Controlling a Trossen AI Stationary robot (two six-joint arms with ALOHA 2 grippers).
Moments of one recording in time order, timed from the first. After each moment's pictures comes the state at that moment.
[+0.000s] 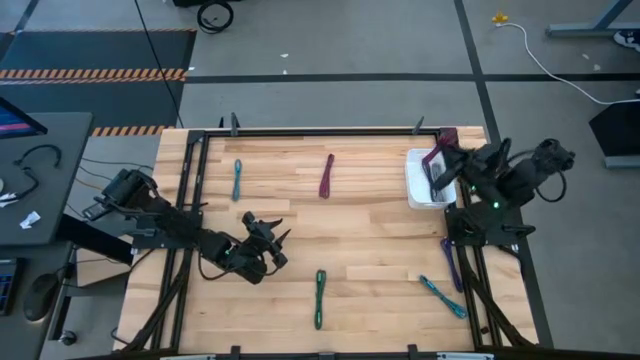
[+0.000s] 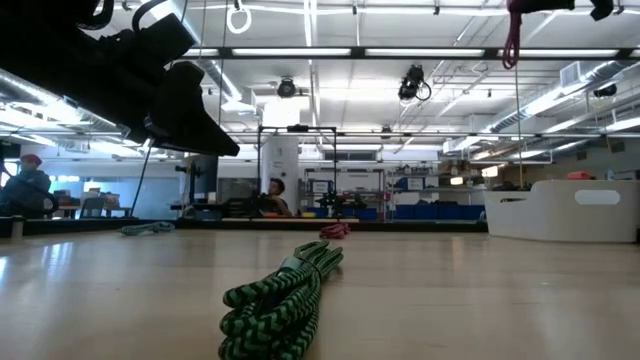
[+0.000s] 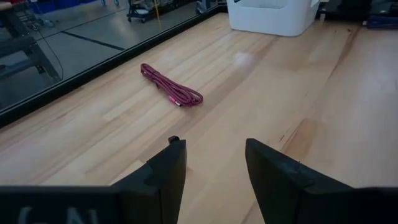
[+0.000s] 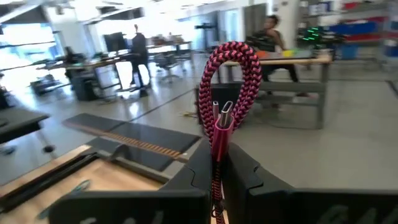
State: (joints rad) left arm -0.52 1.57 0.59 0.17 -1.12 -0.66; right arm 0.57 0.51 0.57 0.50 1.57 -0.42
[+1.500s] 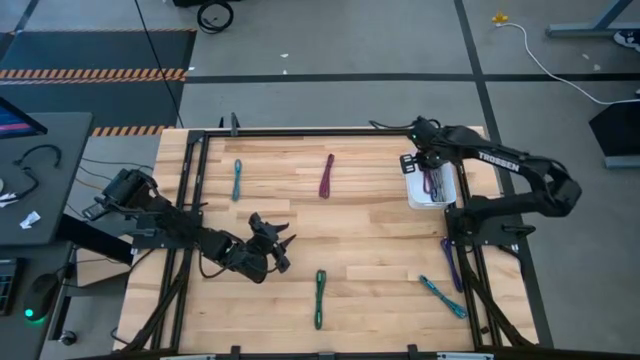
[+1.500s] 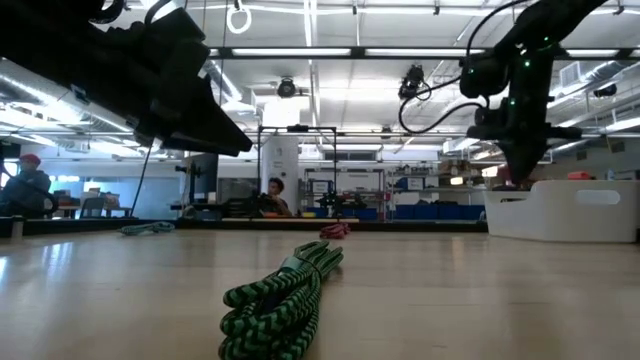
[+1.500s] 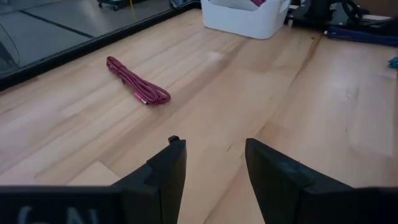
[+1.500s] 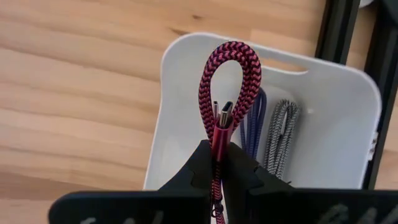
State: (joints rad) left arm -0.50 1.57 0.59 0.29 -1.00 -0.64; right arm -0.77 1.18 0.81 -0.94 0.20 0.60
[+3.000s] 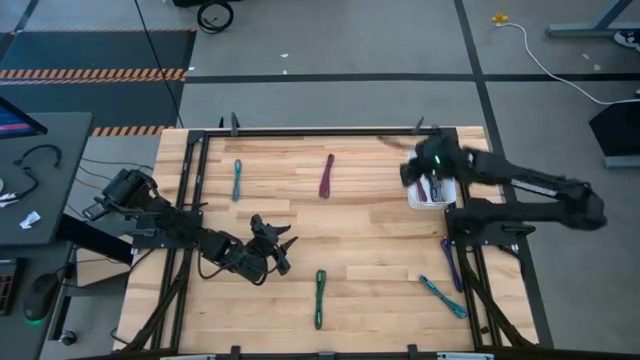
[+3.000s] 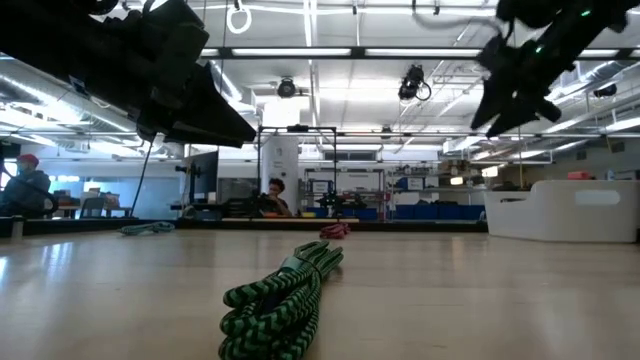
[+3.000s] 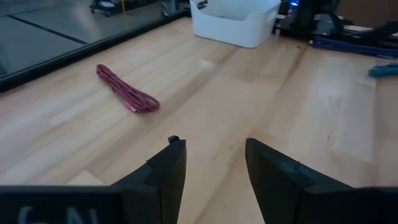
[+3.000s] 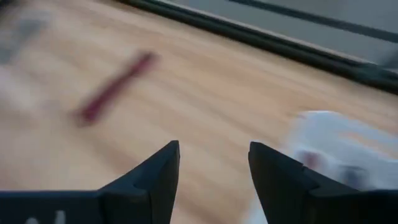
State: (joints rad) left arm -0.52 1.57 0.59 0.35 -1.01 -0.59; right arm -0.39 0.77 0.67 -0.65 0.27 0.56
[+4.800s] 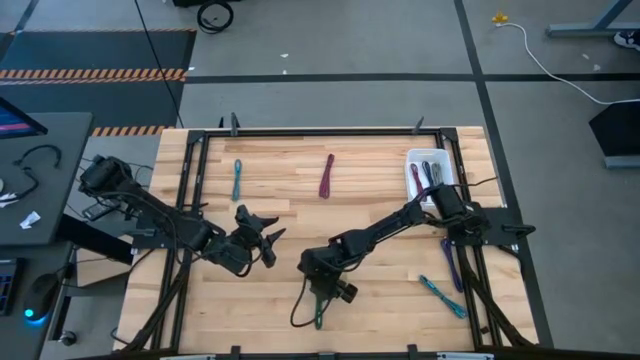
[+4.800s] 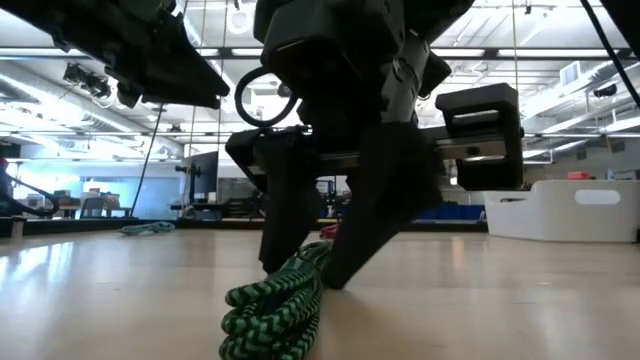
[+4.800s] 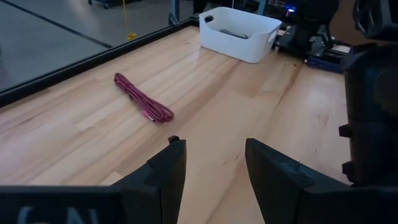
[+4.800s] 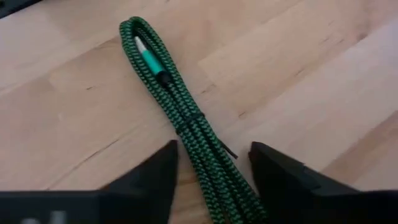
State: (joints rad) left arm -0.53 1.27 0.59 0.05 -0.99 -0.67; right arm 0.26 2.22 1.45 -0.28 -0.37 -0.60
